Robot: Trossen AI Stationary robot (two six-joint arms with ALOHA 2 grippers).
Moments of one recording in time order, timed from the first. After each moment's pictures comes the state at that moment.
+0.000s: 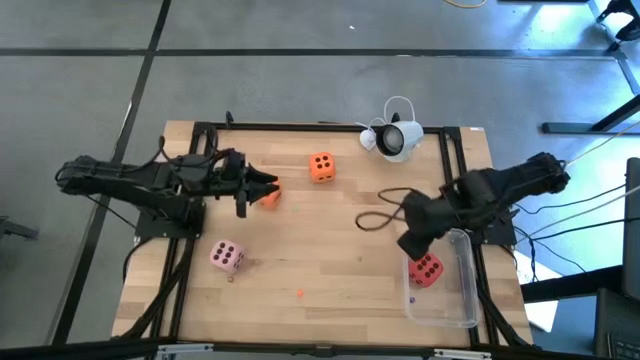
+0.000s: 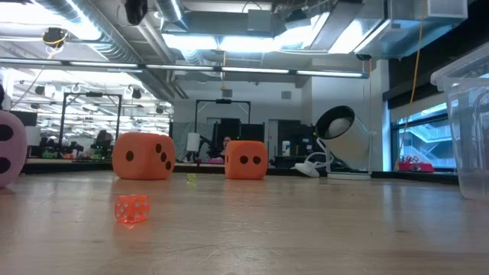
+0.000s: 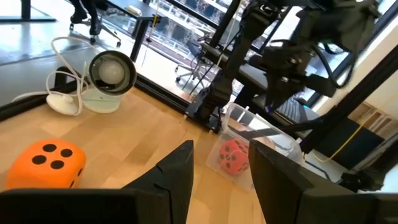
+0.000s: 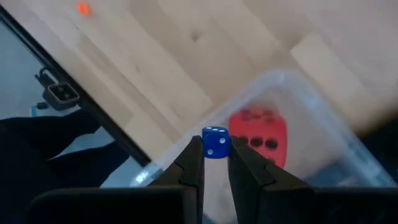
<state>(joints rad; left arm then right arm) 0.00 0.77 0.80 -0.11 -0.20 -0.52 0.44 1.38 1.57 -1.49 -0.04 1.23</state>
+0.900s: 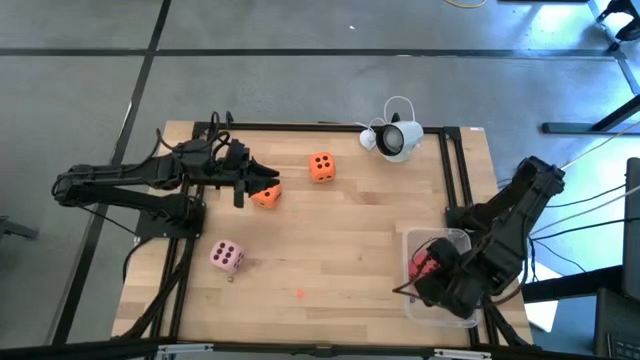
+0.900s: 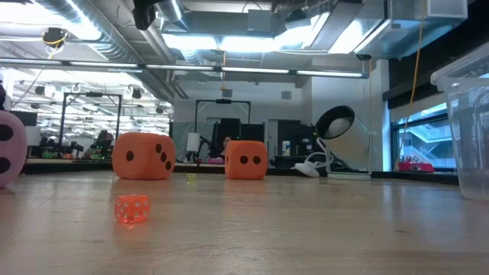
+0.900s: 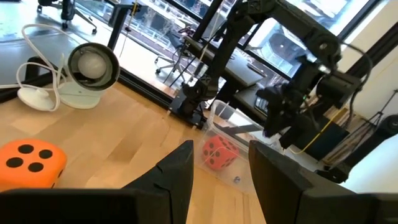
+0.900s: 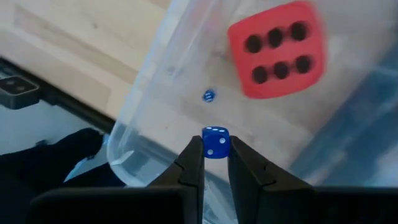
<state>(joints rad) 0.17 0.77 0.80 -0.09 0.07 -0.54 0.92 1.44 1.37 -1.32 0.07 1.99</state>
